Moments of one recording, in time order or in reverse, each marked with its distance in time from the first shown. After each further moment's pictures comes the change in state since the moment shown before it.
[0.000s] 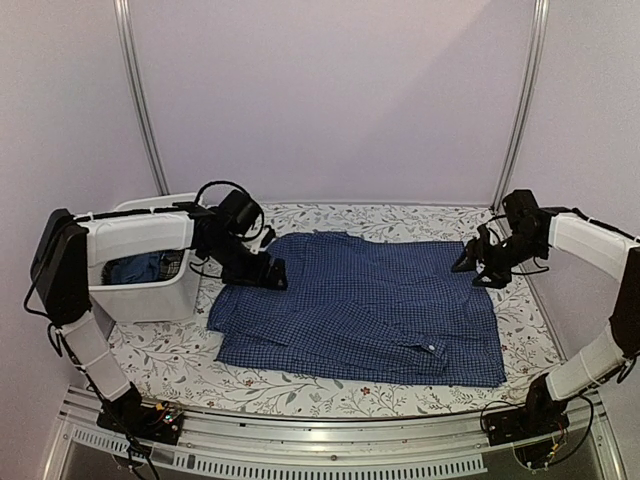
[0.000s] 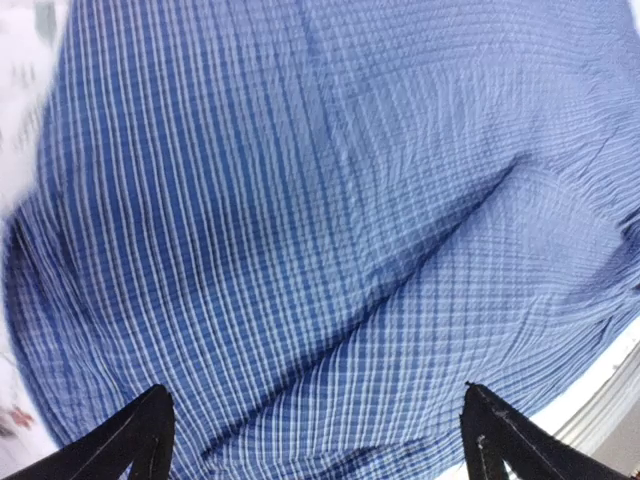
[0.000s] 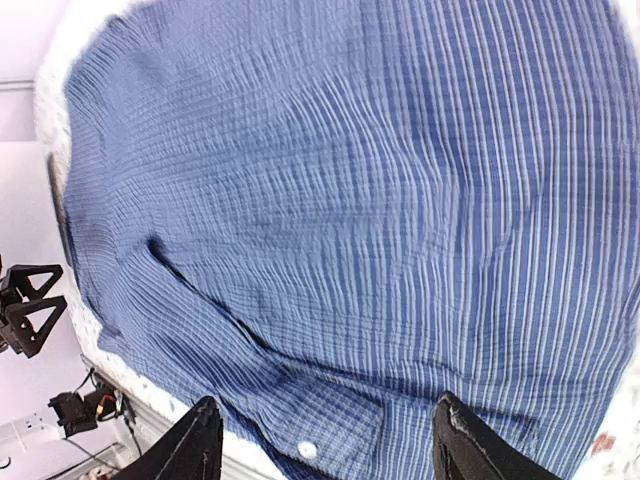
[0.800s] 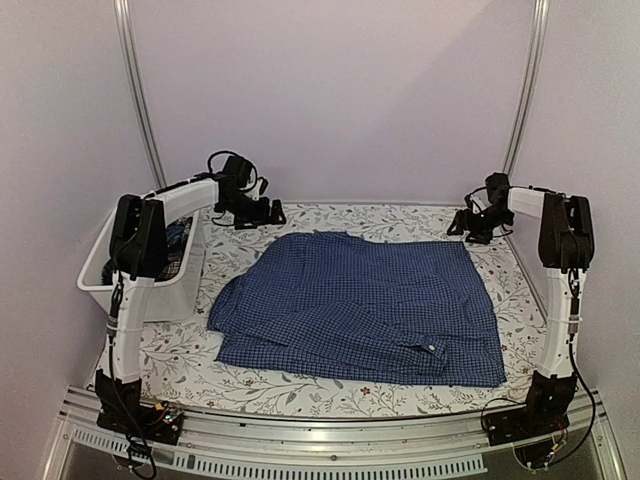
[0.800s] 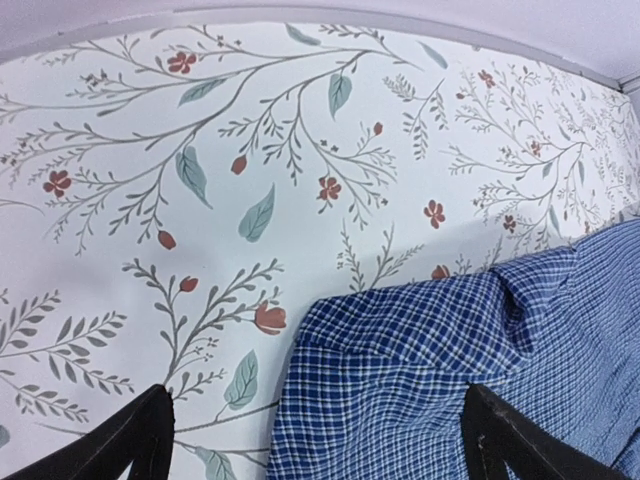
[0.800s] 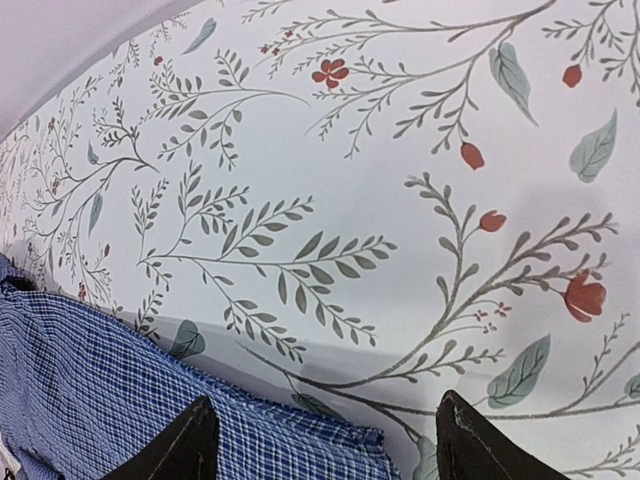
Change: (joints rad) left arm 0.318 0.686 0.909 0.061 0.104 0.119; right arm -0.161 0.889 0.875 0.175 0.089 -0.300
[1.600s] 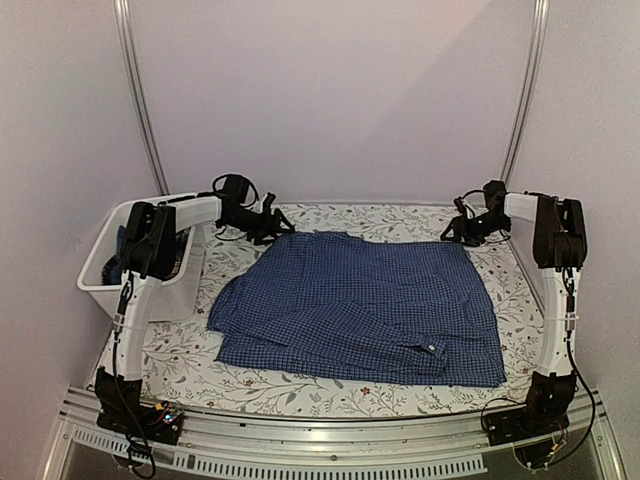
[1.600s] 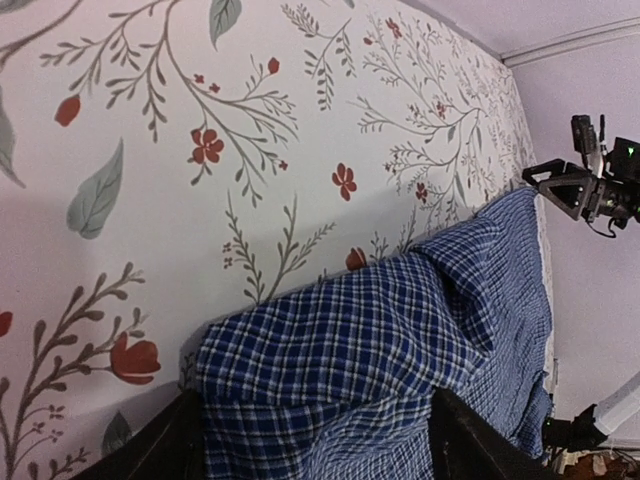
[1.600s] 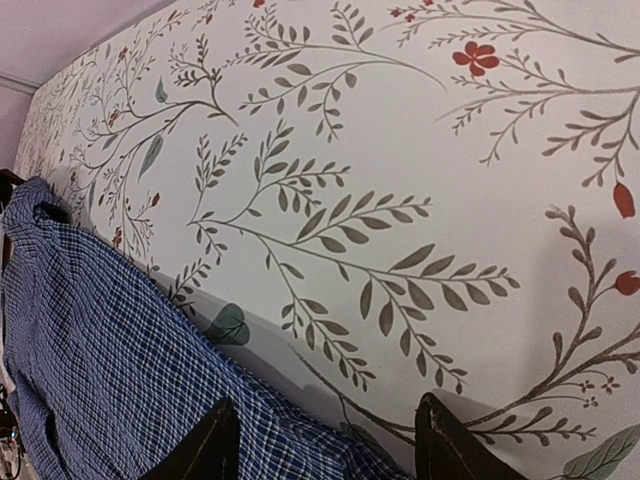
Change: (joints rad) left arm 0.044 0.161 0.003 0.161 0.455 -0.111; right arm -0.007 0.114 0.070 -0.019 -0.209 -0.201
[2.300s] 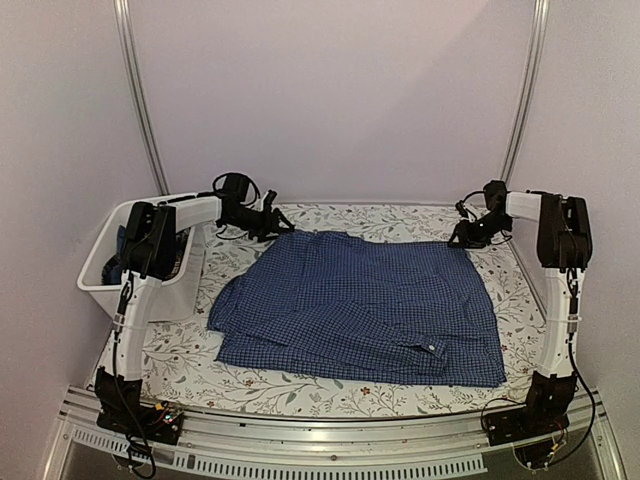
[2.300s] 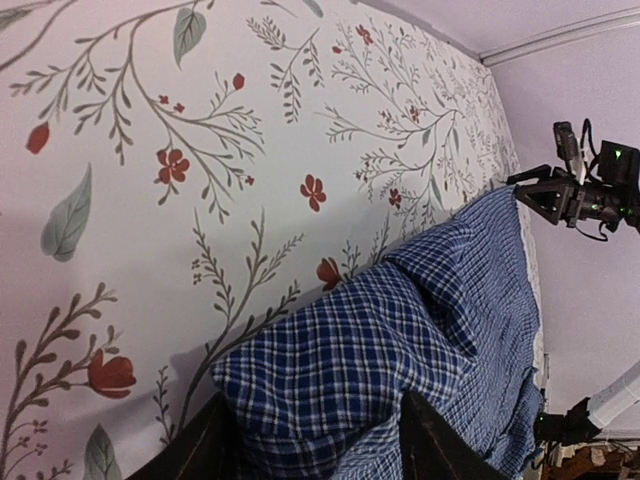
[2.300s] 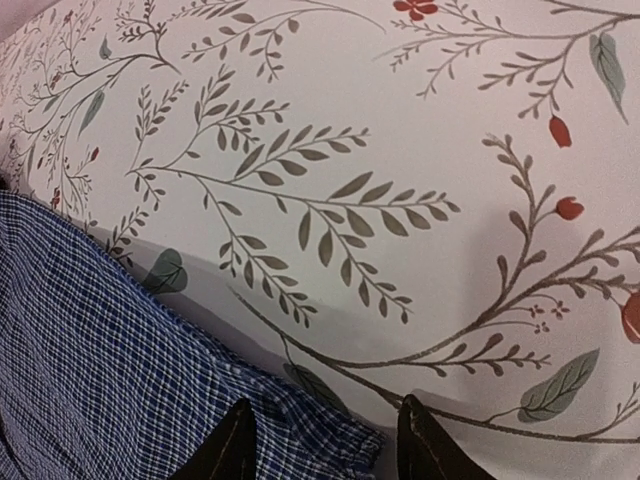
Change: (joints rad) left arm -0.001 0.000 0.000 0.040 0.047 -0.008; right arm 0.005 -0.063 -0.074 -0.014 0.156 -0.073
